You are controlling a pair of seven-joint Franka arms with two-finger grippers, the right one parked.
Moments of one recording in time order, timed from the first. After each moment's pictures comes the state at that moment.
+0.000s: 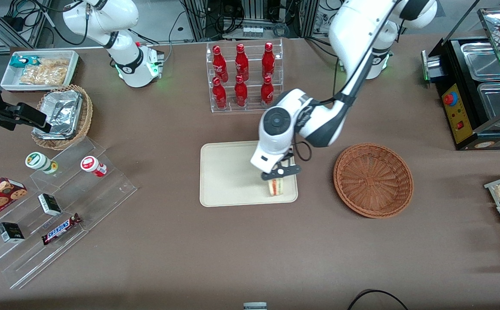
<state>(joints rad) -0.65 0.61 -0.11 -1.57 0.03 2.12 -0.96</state>
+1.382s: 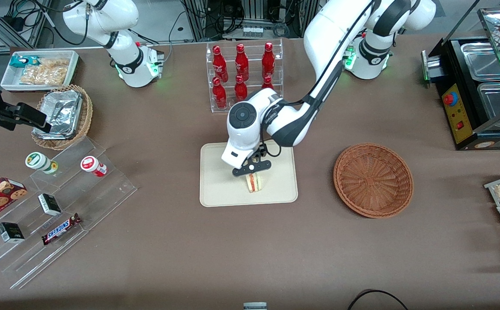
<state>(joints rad) -0.74 0.72 -0.09 -1.36 0.03 2.08 -1.08</state>
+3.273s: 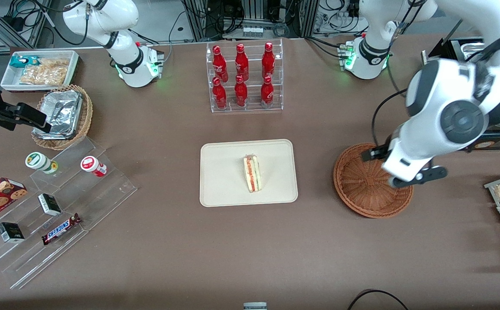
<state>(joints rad) -0.14 0.21 -0.10 -1.58 0.03 1.56 -0.42</state>
